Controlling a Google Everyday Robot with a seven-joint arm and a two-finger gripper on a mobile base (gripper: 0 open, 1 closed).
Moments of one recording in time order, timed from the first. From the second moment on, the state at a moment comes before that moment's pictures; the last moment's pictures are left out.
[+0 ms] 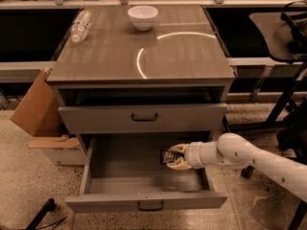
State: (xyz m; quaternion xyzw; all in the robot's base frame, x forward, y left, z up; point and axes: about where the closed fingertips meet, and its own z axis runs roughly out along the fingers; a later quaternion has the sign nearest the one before) arm 0.570 -0.091 0.479 -0.60 0.67 0.19 0.39
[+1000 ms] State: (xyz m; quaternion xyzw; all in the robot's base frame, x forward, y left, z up) arm 0.541 -0.080 0.542 -0.68 0.62 0.15 0.37
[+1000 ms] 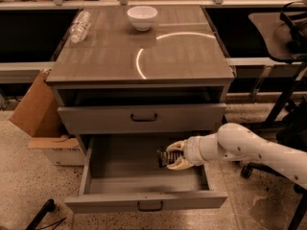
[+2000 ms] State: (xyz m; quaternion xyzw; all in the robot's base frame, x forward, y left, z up) arm 0.514 -0.079 0.636 -0.74 0.55 0.10 0.39
